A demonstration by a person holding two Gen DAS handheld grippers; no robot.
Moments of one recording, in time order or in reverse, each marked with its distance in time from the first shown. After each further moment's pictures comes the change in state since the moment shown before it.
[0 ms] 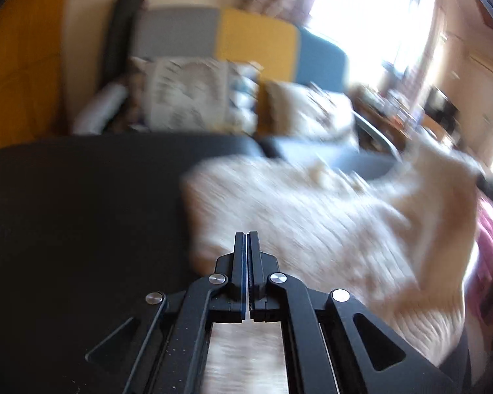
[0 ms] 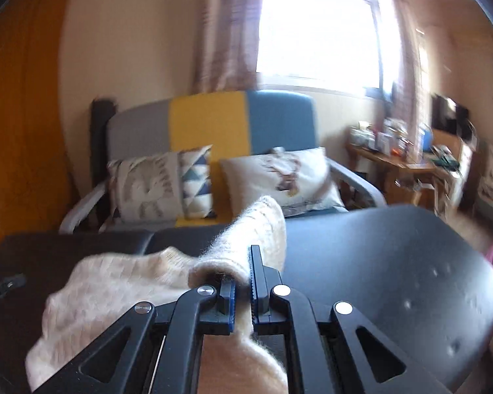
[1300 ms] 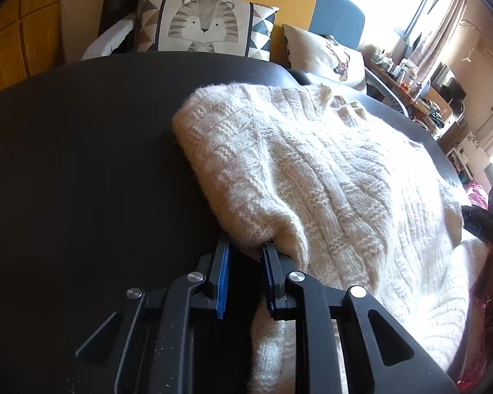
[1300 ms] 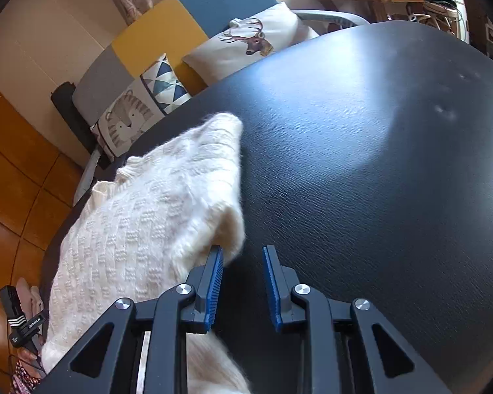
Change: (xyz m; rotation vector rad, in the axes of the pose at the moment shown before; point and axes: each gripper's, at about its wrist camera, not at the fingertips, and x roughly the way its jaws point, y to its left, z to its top) left arm 0.005 0.073 -0.031 -0.079 0.207 0.034; right arm 0.065 -0.126 -0.131 0.488 0.456 0.150
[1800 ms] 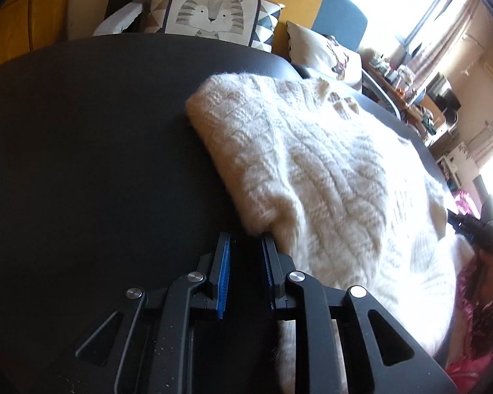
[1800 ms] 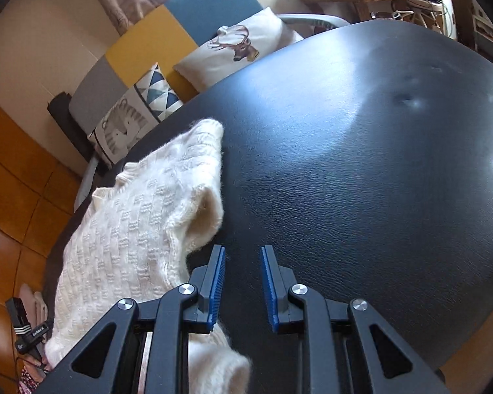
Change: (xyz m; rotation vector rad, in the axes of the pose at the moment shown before) left arm -0.018 0.022 -0.028 -0.083 0.023 -0.085; right arm -0.043 -0.013 -0.016 0.048 -0.017 -0.014
